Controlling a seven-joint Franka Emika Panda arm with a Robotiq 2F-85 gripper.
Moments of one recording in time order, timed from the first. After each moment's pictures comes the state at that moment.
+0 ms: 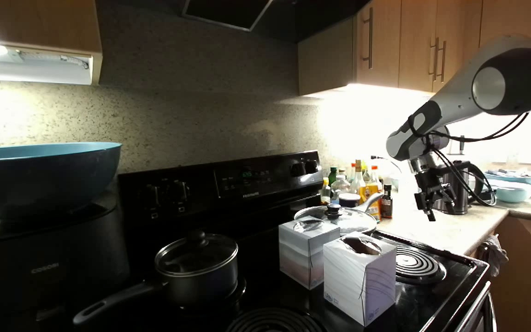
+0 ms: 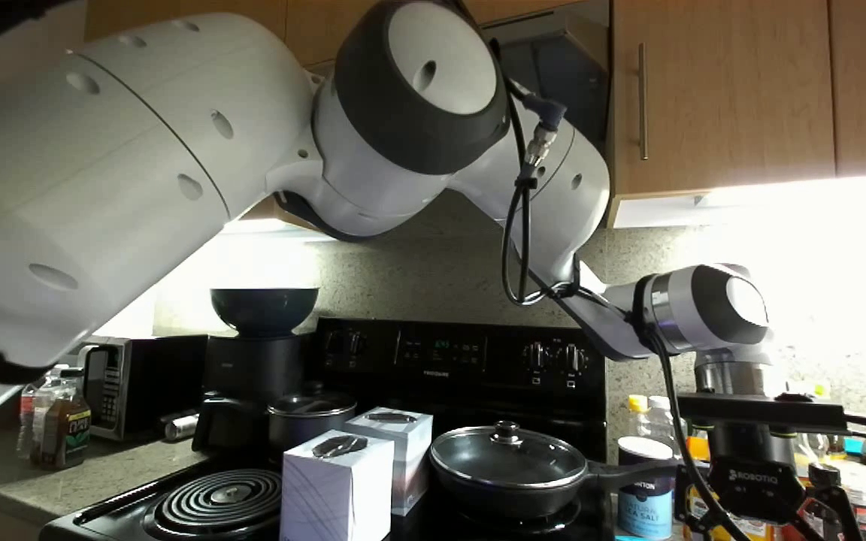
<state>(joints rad) -0.49 0.73 -0.27 -1.37 -0.07 1.80 -0.36</state>
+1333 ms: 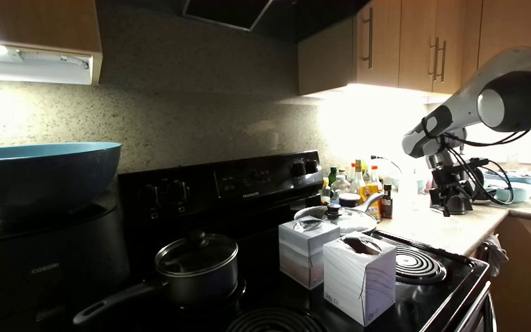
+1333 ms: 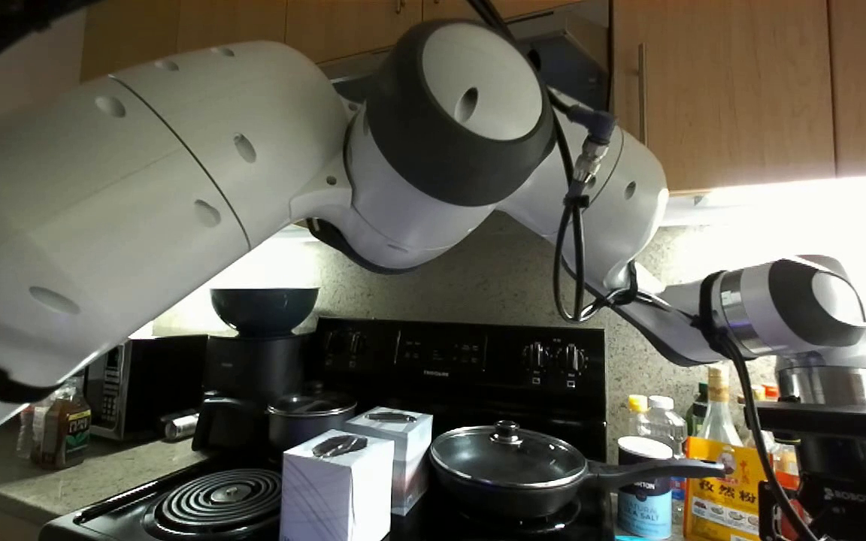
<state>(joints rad) -0.59 0.82 -0.30 -1.20 -0.03 1.75 -0.32</state>
